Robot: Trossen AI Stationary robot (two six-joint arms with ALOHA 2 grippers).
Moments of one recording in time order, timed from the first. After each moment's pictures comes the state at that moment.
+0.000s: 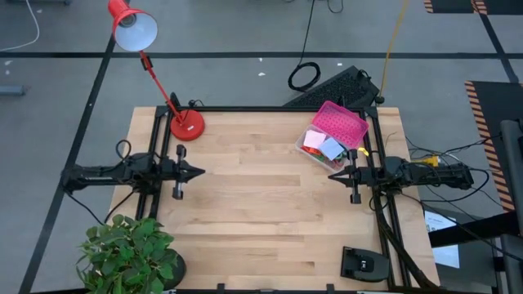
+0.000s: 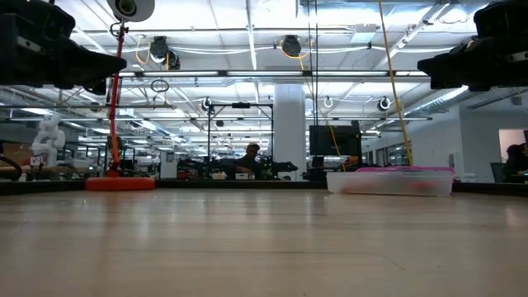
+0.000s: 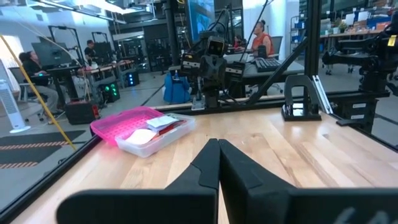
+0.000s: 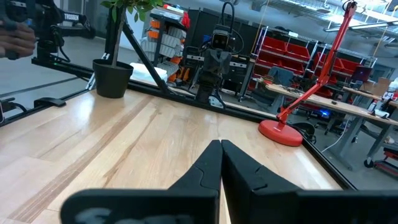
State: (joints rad) left arm 0.03 0.04 0.01 0.08 0.04 0.11; right arm 0.06 0.00 0.01 0.01 0.00 -0.25
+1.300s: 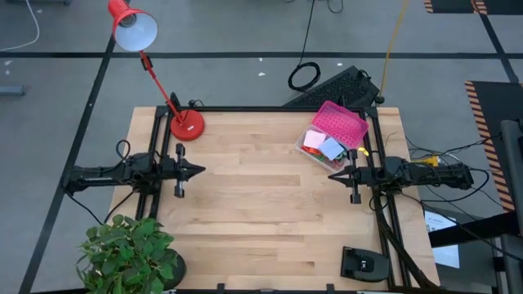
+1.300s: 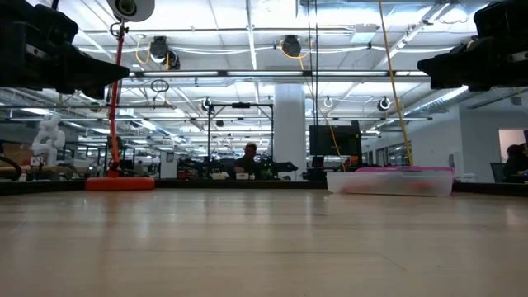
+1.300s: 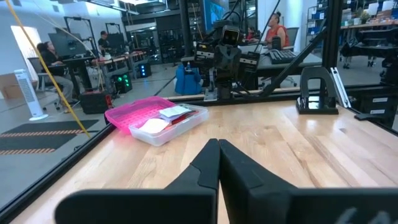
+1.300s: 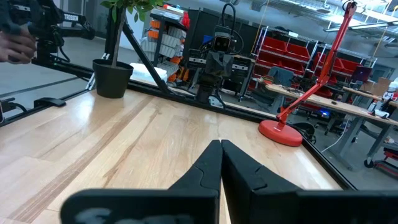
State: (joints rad) left arm 0.05 0.01 0.01 0.02 0.00 0.11; right arm 0.06 0.00 0.01 0.01 0.00 -0.25
